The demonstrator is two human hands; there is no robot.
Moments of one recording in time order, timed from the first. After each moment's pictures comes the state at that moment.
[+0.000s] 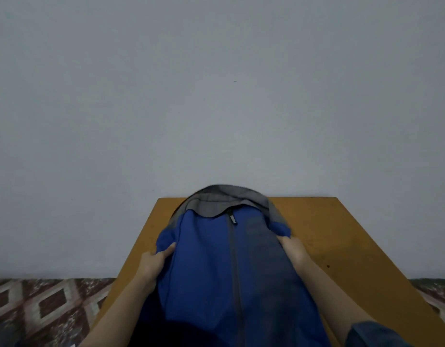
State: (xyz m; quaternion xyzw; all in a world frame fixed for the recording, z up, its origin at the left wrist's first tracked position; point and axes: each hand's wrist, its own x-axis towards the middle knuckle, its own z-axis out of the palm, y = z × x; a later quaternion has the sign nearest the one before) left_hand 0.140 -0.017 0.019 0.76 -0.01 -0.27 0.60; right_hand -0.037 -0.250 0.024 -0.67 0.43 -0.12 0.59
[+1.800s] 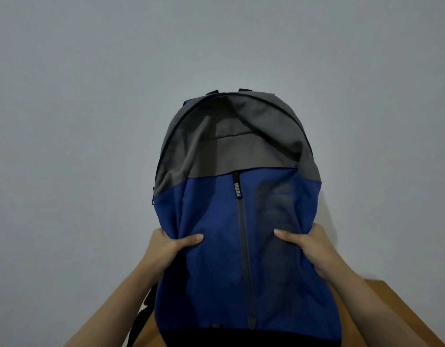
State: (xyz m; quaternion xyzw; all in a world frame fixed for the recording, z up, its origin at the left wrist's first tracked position) left_hand 0.202 -0.080 0.178 0.67 -0.28 -0.11 0.68; right_hand 0.028 -0.291 0.172 -0.63 0.15 -0.35 0.68
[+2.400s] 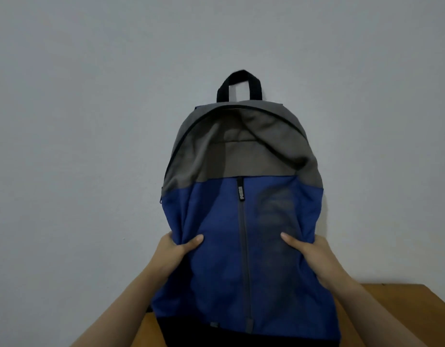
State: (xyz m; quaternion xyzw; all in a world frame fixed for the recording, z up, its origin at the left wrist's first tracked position) left_hand 0.298 -0.161 0.100 0.70 -0.29 -0.14 0.64; right_hand 0.118 -0.366 0.083 -0.59 0.19 -0.34 0.71
